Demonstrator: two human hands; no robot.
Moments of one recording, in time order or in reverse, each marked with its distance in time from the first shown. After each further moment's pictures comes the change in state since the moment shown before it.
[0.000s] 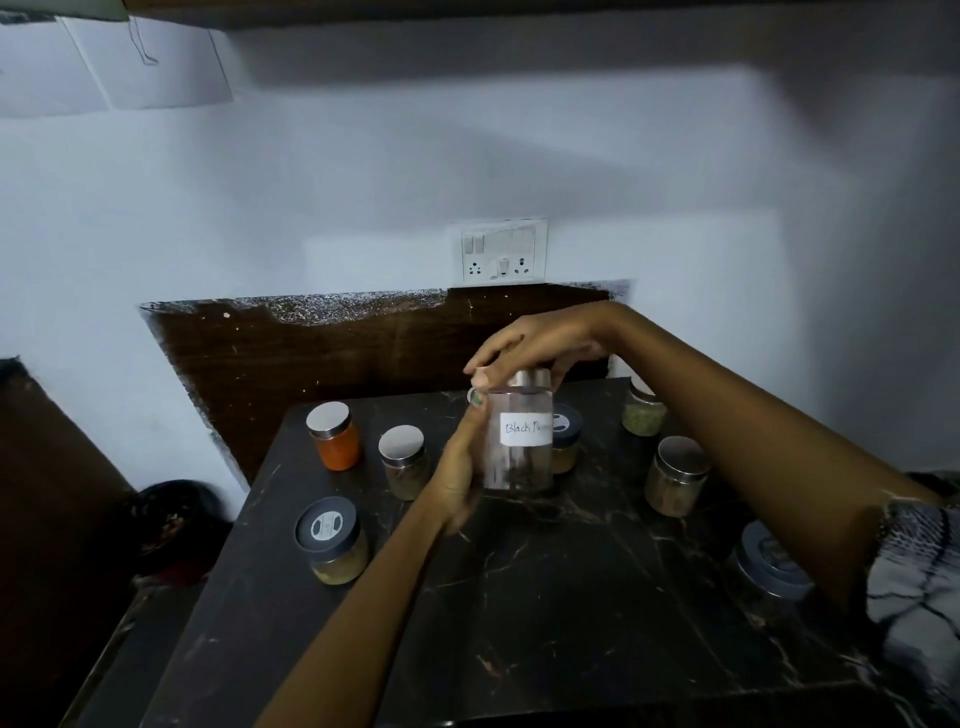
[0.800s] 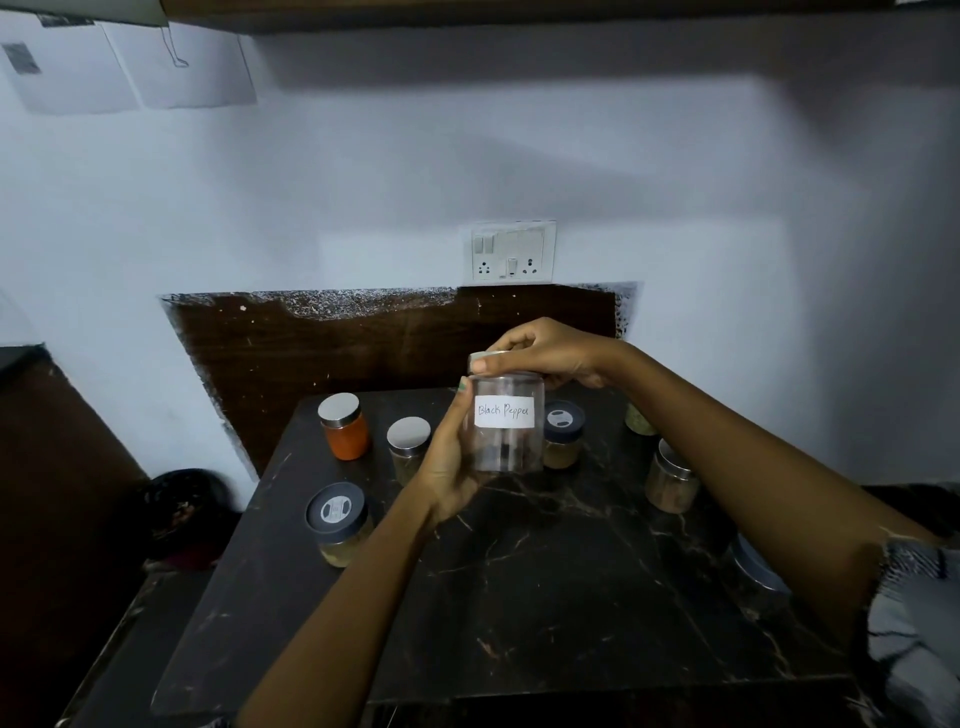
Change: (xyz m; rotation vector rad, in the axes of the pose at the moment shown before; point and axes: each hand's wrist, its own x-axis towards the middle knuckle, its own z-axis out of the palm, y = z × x) left_hand -0.011 0.002 -0.009 -0.156 0.033 -0.046; right_hand -0.006 0.010 0.040 0.277 0.344 -0.136
